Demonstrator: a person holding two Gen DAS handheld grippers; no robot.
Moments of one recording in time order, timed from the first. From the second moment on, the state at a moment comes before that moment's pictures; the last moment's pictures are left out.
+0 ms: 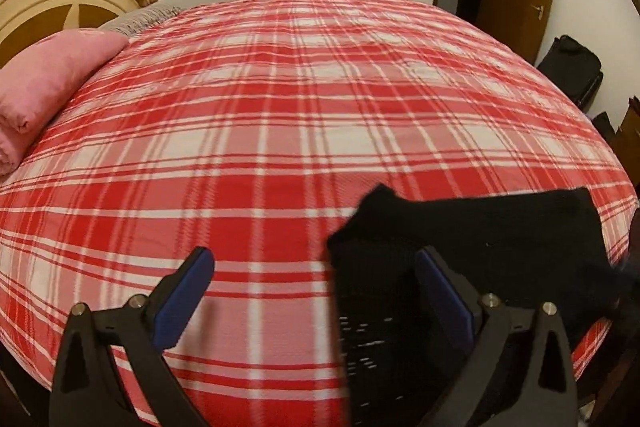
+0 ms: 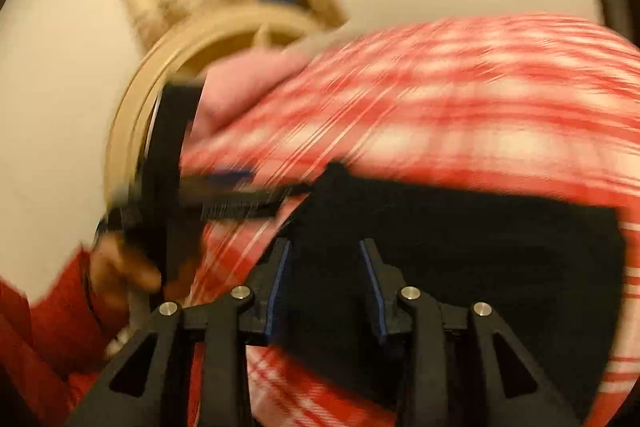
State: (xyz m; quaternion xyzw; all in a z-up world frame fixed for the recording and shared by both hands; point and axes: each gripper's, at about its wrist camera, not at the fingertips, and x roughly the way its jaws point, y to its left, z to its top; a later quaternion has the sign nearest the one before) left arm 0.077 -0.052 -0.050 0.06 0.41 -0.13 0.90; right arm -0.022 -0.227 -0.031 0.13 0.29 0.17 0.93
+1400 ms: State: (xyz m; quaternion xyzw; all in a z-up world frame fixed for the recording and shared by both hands) left arm 0.058 -0.077 -0.078 0.00 0.46 -0.15 0.88; right arm -0.049 -0.308 -0.090 0.21 0.34 0.00 0.92
